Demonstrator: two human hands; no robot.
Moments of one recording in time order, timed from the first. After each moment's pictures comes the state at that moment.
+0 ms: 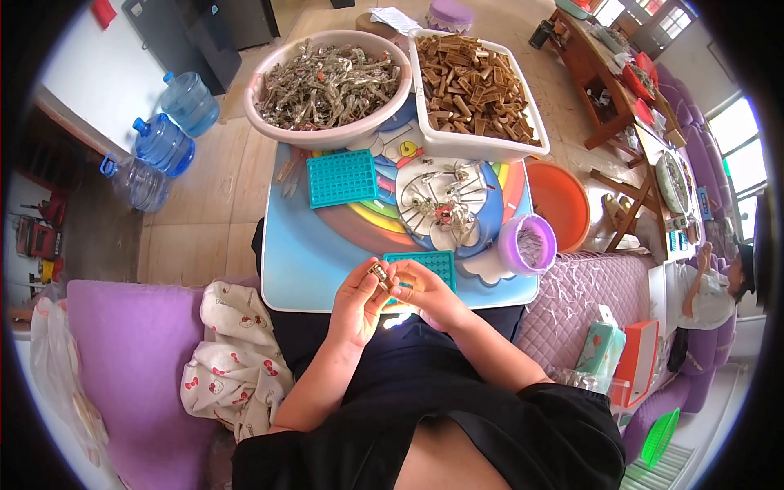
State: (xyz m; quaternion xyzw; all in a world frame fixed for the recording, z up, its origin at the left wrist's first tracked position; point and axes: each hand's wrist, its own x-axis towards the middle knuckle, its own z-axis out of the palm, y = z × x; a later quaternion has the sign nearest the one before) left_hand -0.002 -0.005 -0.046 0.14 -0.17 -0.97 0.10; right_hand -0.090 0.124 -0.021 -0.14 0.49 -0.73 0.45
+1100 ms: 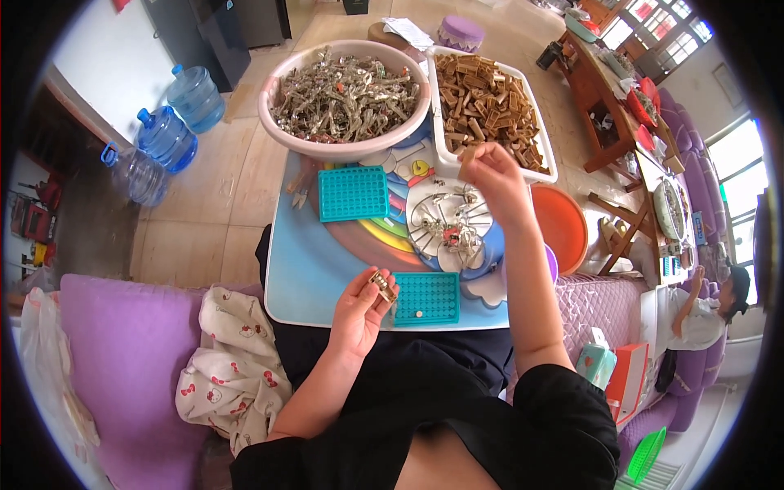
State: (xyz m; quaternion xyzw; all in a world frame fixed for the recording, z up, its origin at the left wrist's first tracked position) left_hand -0.011 -0.018 -0.039 0.18 -0.13 -0.97 0.14; right_hand -0.276 0.099 0.042 -0.26 0.58 -0.73 0.23
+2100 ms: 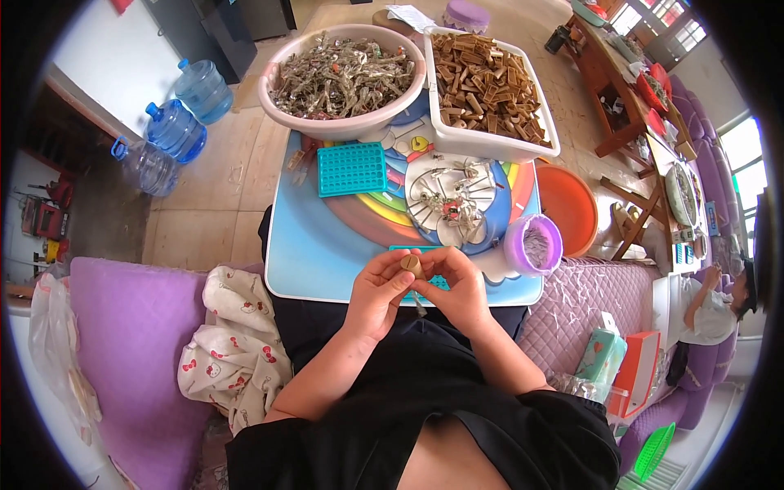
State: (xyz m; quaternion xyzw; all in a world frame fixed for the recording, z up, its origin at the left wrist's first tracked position) left_hand -0.012 0.016 -0.015 0.13 -0.27 -0.95 0.09; right_hand -0.092 0.140 0.022 -0.25 0.69 -0.65 0.22
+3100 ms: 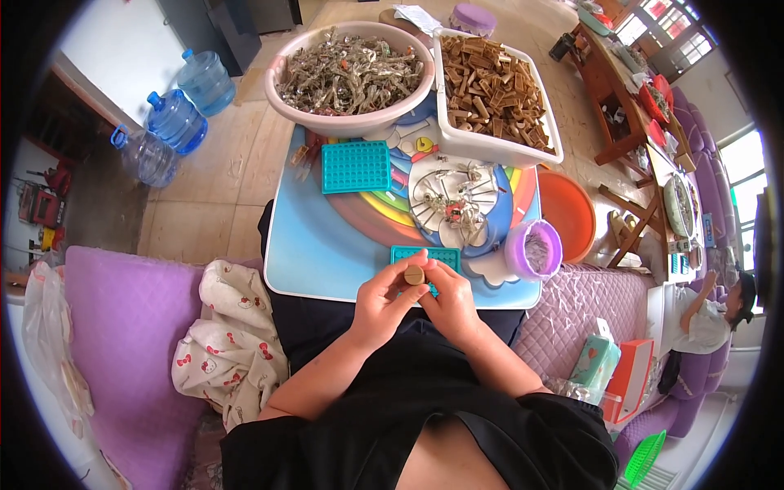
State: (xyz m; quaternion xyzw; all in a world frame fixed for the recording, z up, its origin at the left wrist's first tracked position) left_hand -0.007 0.020 0.006 0.06 -0.52 -0.84 0.15; right_hand -0.082 0.139 0.021 -0.38 0.79 -0.46 0.13
